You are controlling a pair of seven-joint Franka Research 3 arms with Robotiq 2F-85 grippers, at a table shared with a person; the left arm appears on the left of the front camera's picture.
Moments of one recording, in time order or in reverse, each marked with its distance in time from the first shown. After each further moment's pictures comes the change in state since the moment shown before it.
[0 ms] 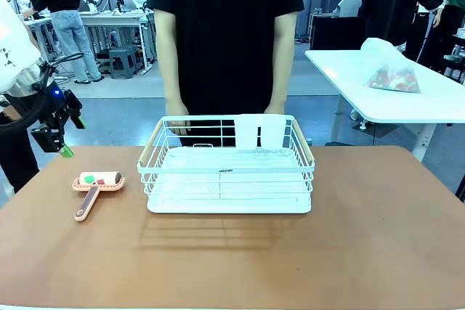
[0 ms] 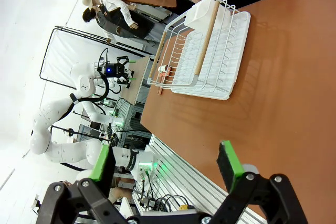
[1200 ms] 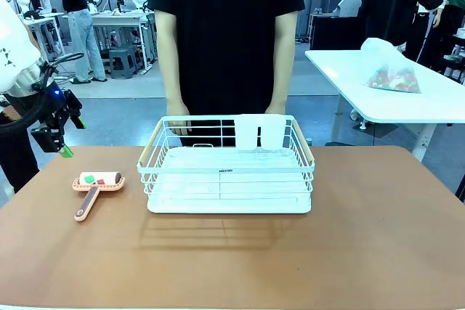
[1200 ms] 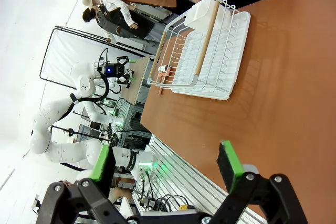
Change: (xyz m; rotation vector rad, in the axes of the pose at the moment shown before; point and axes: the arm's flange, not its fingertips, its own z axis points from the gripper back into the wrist) left arm 0.000 0.000 0.000 0.000 0.000 0.000; right arm 0.000 0.000 0.000 0.000 0.000 0.000
